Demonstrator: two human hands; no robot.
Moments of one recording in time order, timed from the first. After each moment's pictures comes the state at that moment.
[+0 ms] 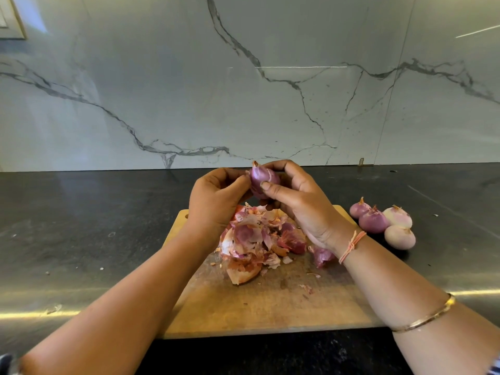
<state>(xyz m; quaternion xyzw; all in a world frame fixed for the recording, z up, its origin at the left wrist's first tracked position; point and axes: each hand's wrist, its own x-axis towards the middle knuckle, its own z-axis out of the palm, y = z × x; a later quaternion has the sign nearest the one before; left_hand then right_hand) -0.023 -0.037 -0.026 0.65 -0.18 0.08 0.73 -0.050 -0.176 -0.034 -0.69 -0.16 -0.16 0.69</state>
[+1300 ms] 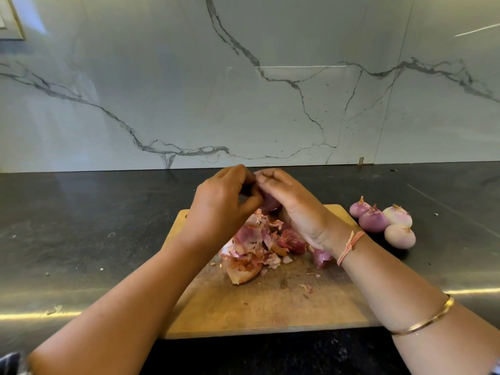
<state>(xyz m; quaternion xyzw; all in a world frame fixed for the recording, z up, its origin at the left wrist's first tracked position) -0.018 -0.031 -0.034 0.78 -0.36 0.36 0.36 -0.047 -0.171 -0.035 -0.74 -0.13 -0.12 0.65</state>
